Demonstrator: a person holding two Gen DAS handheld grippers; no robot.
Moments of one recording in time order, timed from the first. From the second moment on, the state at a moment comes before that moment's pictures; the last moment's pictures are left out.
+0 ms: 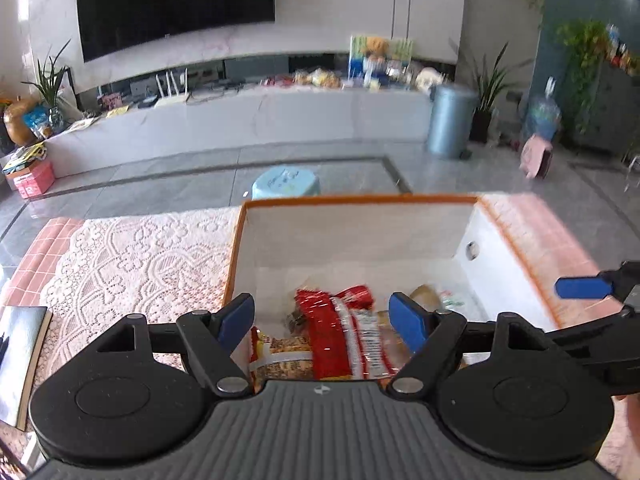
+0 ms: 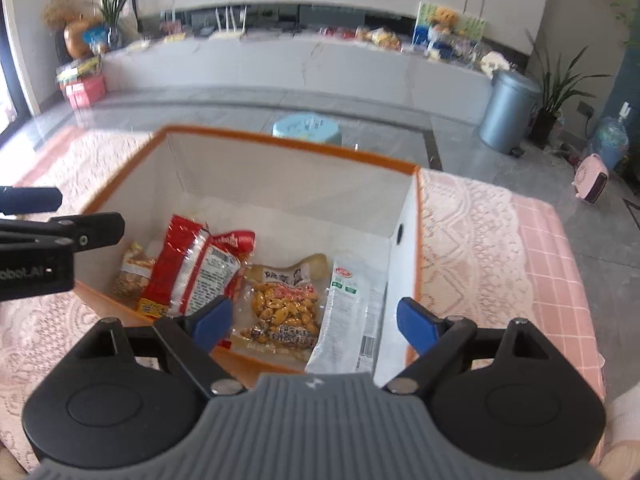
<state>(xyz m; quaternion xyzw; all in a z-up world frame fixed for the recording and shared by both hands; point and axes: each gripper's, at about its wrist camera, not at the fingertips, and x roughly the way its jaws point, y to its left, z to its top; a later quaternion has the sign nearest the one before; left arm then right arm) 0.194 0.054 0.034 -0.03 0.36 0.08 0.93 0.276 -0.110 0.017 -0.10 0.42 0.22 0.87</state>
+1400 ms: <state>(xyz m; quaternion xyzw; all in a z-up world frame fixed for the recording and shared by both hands) 0.068 0.054 -0.063 -0.13 0.41 -0.02 0.90 0.096 -0.162 -0.067 -0.03 0.40 0.17 0.90</state>
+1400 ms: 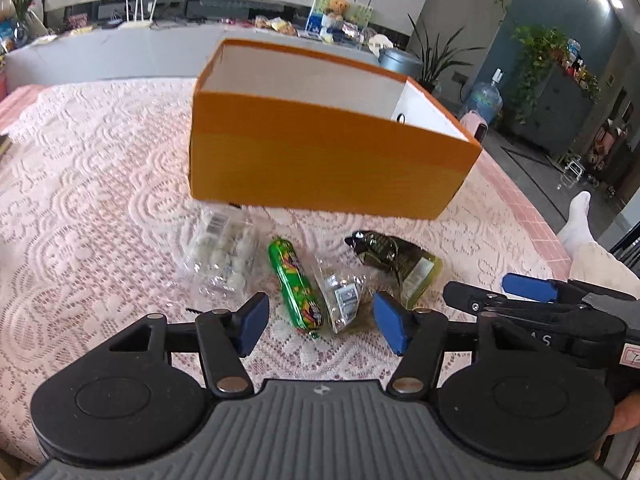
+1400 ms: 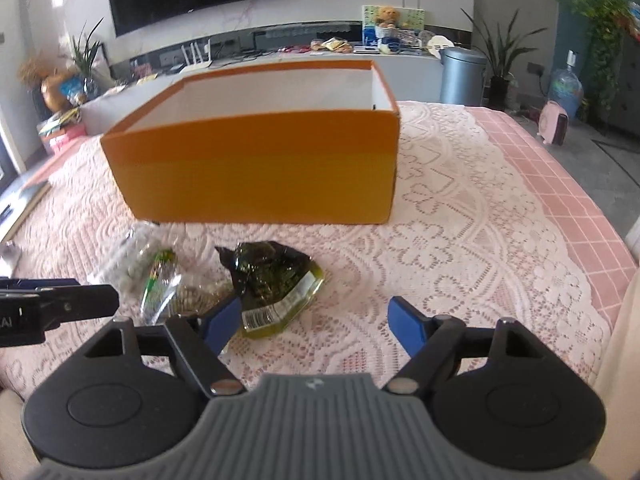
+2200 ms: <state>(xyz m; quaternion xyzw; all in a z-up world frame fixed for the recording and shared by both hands) 0.085 0.054 -0.082 -0.17 0.41 -0.03 0.90 0.112 -0.118 -0.081 -0.09 0.36 0.25 0.90</state>
